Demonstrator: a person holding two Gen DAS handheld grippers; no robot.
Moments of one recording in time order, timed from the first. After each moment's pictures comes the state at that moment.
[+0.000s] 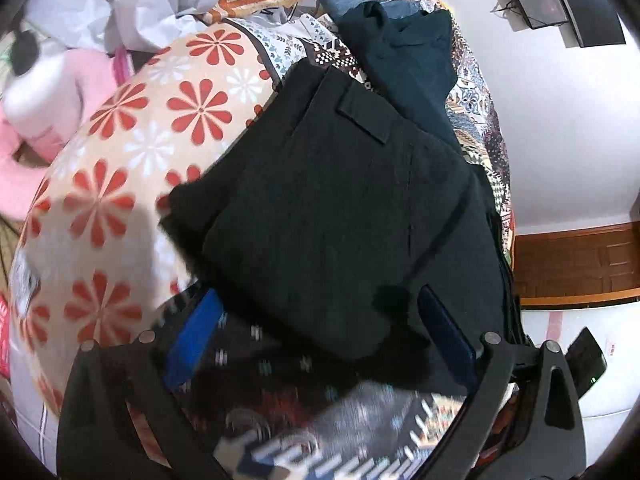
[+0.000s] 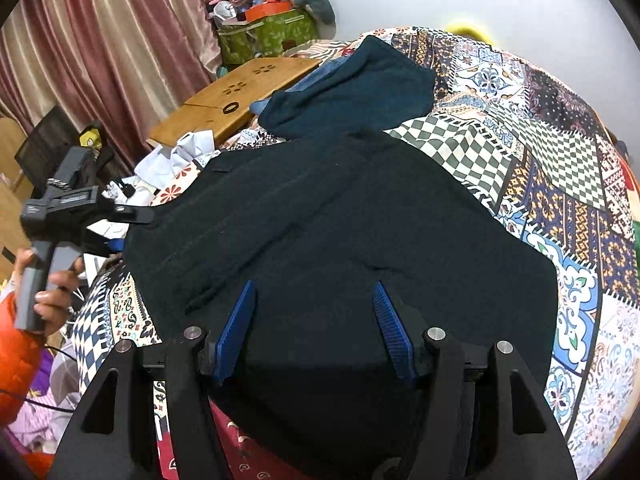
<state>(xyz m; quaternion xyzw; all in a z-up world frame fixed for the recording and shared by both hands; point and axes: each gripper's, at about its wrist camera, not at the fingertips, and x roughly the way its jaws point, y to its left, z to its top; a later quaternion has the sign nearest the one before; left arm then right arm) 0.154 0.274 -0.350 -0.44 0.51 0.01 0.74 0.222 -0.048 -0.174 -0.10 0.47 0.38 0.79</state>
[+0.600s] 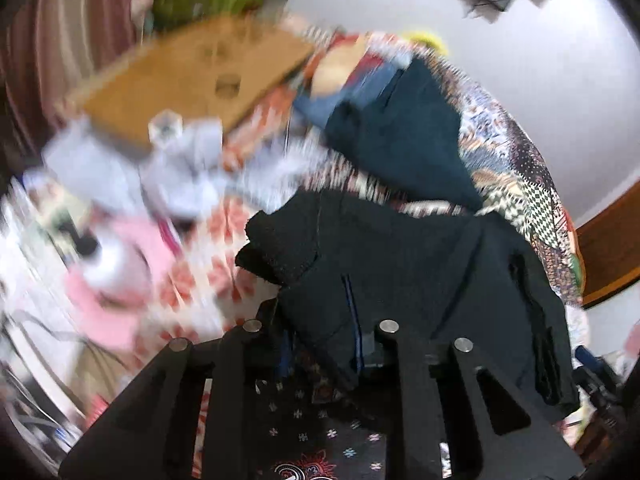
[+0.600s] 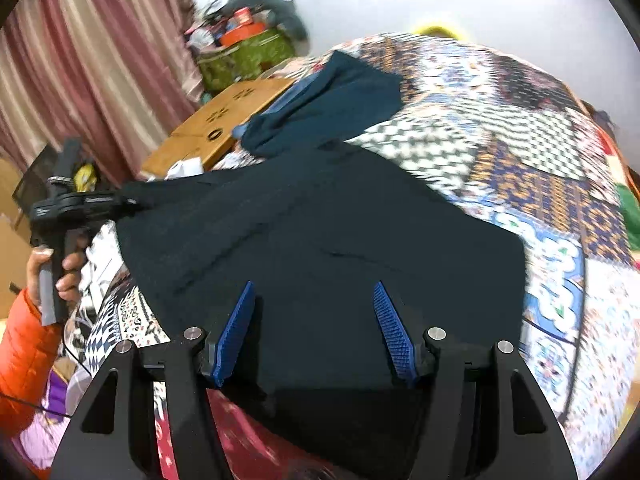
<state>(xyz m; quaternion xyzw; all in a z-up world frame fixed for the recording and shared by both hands) 0.177 0.268 -0.260 -0.22 0.44 0.12 0.86 0.224 -0.105 -0.158 -0.03 0.46 0.33 0.82</state>
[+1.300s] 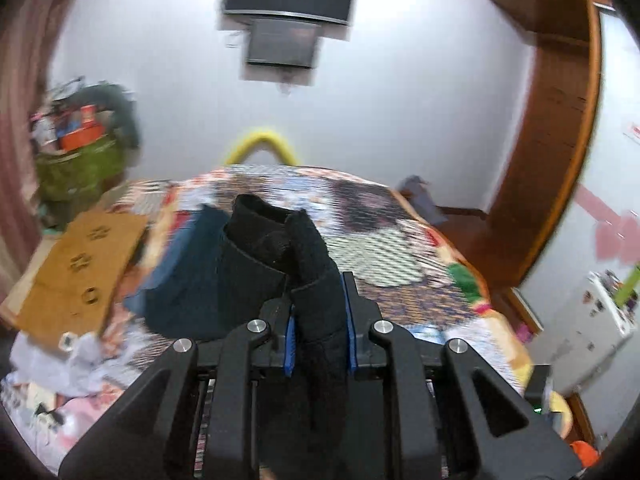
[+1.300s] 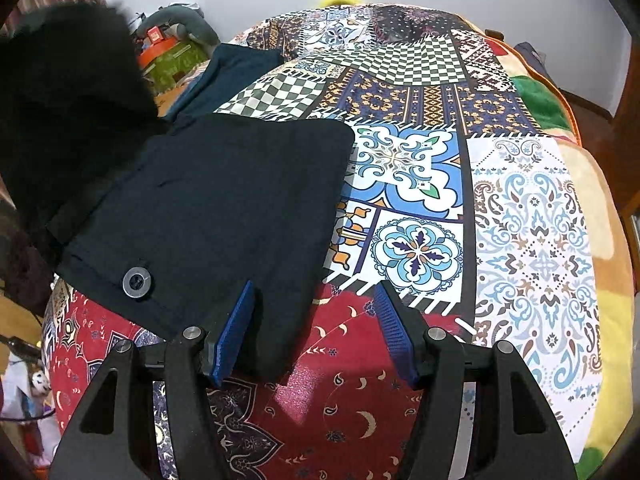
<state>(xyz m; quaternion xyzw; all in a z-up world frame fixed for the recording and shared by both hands) 0.224 0.044 -0.083 -0.06 0.27 -0.07 0.96 0.220 -0.200 -0.198 0.01 0.50 0.23 0.83</state>
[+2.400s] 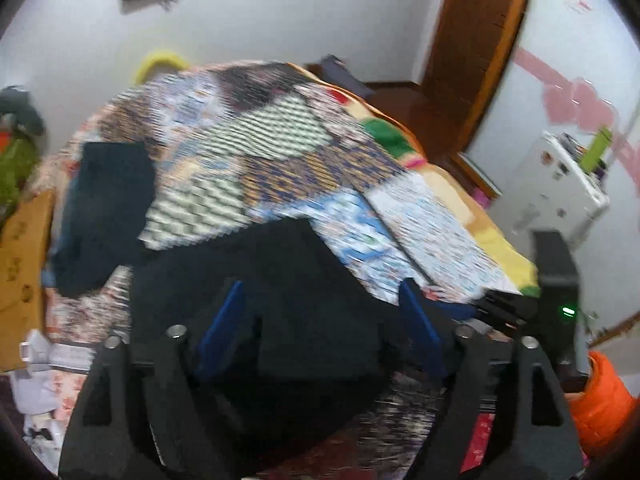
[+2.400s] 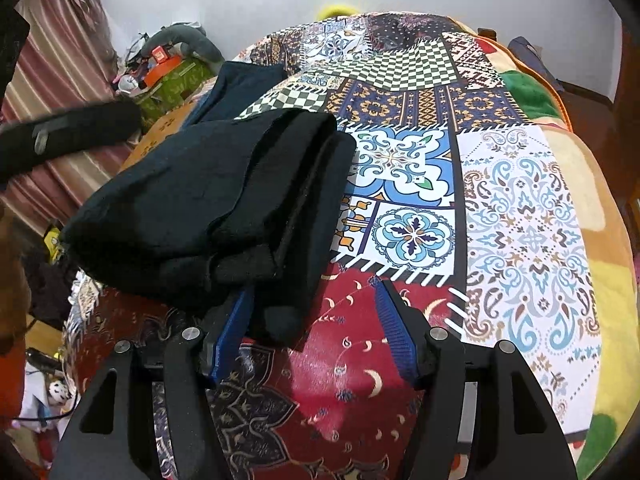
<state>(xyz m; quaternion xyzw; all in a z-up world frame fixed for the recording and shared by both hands) 0.226 -0.065 -0.168 0.05 0.43 -0.18 0.88 0.199 -0.220 -0.183 0.06 0.49 0.24 0.84</state>
